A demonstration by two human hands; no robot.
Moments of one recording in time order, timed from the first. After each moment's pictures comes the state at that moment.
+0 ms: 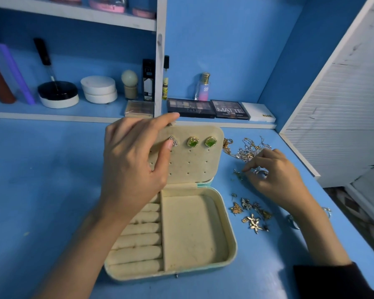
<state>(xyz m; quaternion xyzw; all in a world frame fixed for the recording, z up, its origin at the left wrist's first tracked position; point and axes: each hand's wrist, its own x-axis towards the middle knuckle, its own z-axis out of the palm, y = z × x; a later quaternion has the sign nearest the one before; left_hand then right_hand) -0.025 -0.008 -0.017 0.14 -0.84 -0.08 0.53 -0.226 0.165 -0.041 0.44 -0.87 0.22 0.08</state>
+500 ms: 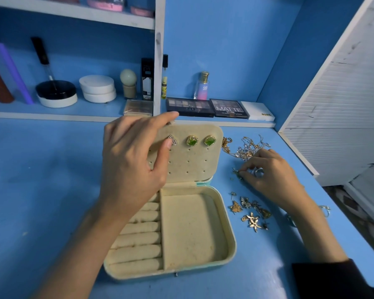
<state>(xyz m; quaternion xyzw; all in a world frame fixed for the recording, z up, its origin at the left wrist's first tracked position) -0.025 -0.008 -0.016 0.13 -0.84 -0.08 0.53 -0.228 0.162 -0.045 0.45 -0.87 0.21 0.07</state>
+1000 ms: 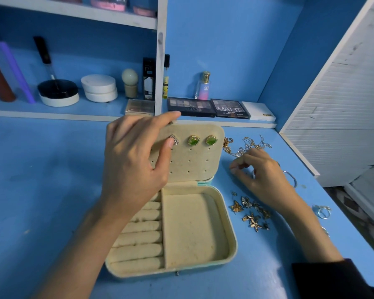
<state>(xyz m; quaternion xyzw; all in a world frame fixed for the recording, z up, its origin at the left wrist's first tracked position) -0.025 -0.009 -0.016 0.13 -0.84 -0.08 0.53 -0.220 0.153 -0.051 0.52 -0.80 0.29 0.06</state>
